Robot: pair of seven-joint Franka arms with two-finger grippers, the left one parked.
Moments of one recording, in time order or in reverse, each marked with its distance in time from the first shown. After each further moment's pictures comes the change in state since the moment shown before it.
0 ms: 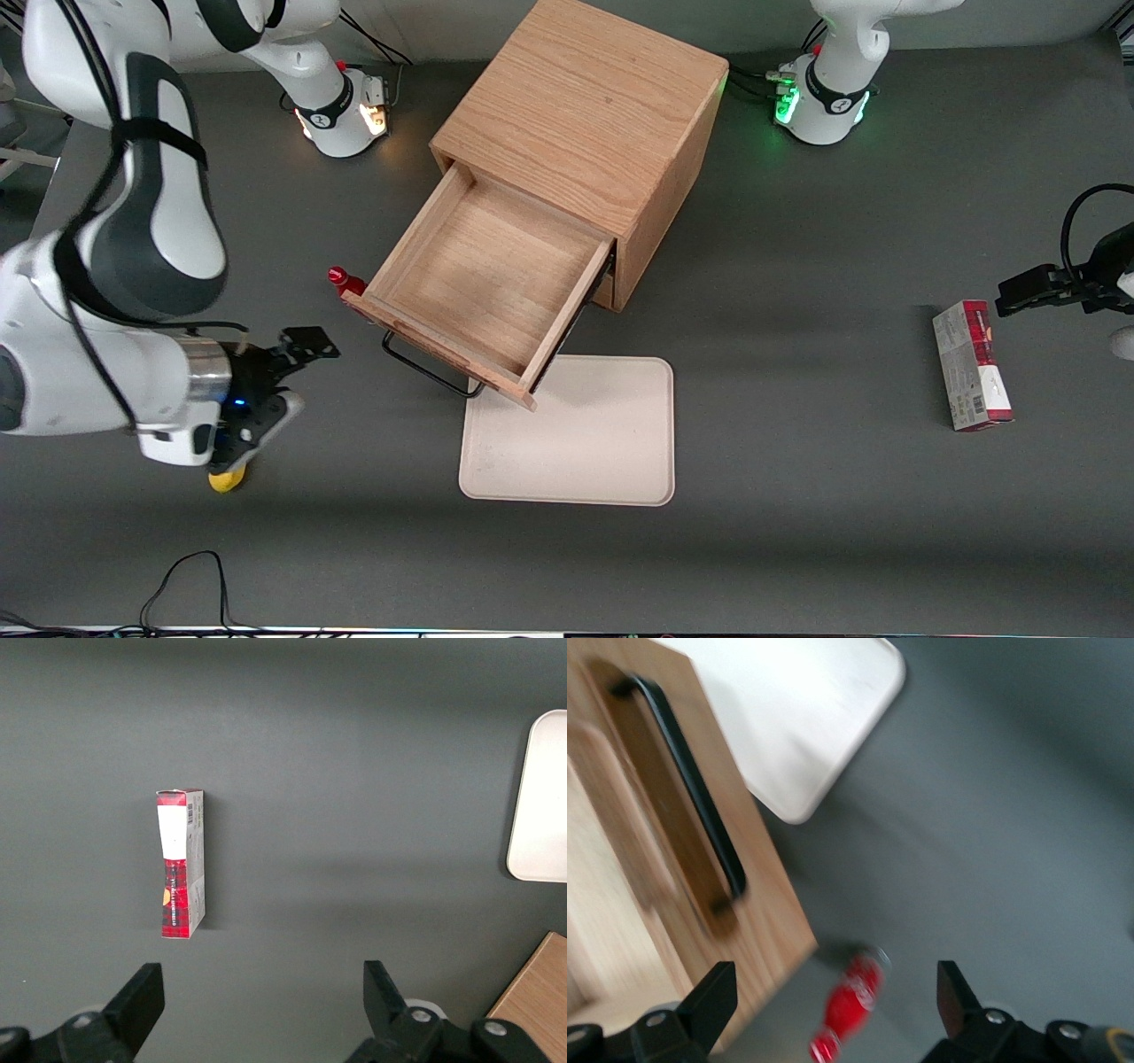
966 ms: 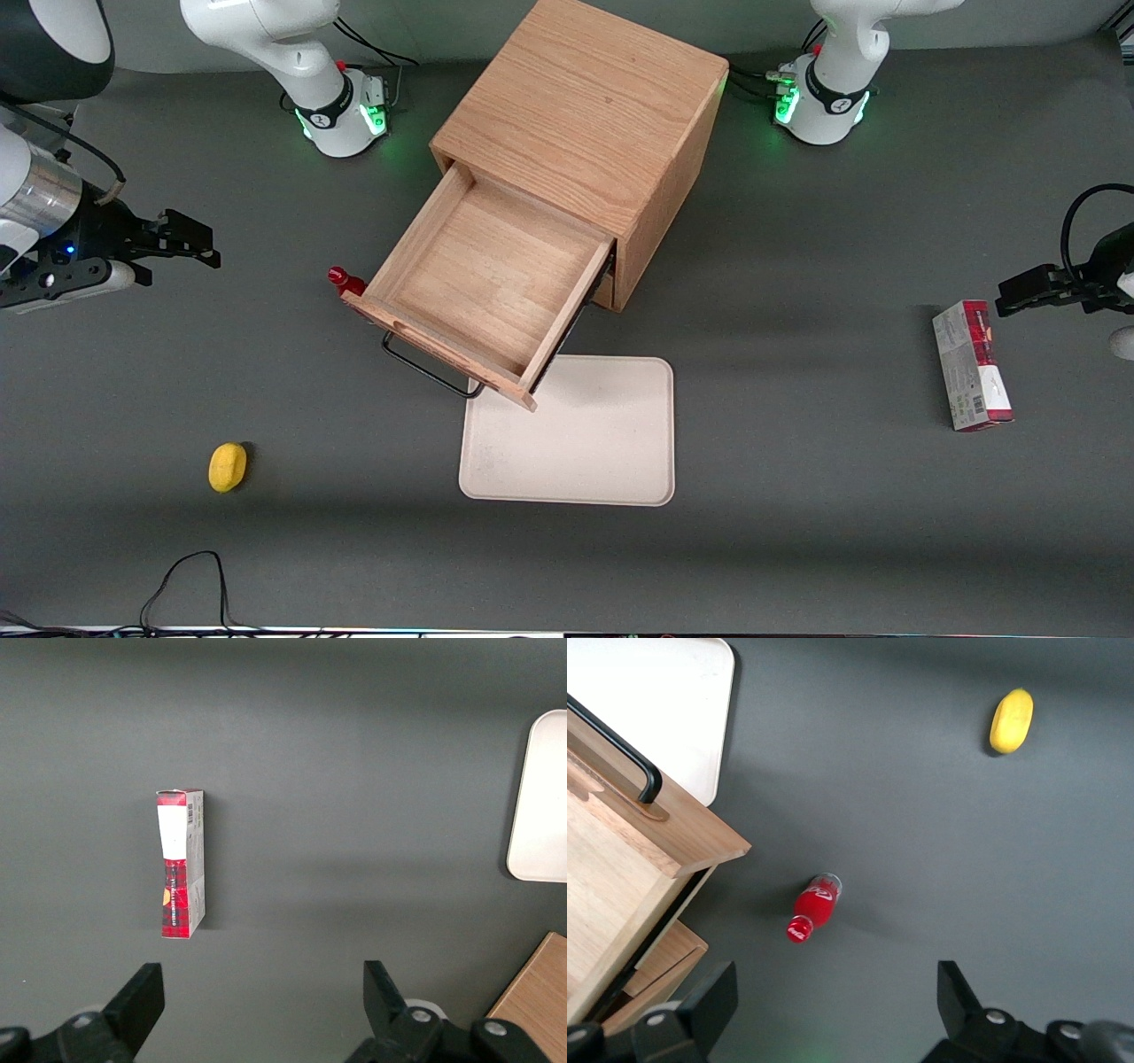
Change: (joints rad) arm 0.049 -0.625 -0.108 -0.687 -0.140 0.248 0.371
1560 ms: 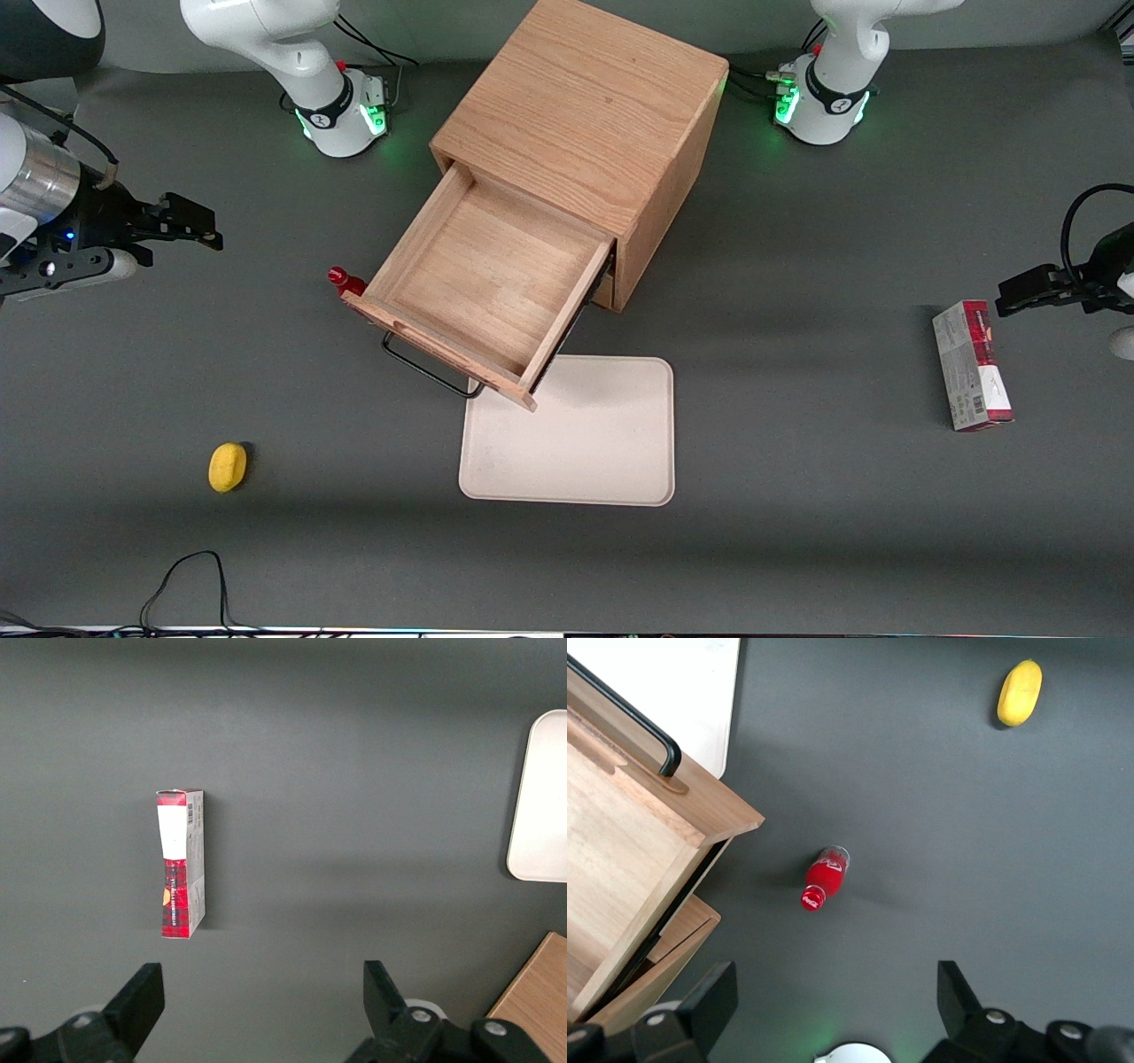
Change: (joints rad) arm 0.008 0.045 0.005 0.130 0.000 -0.159 0.007
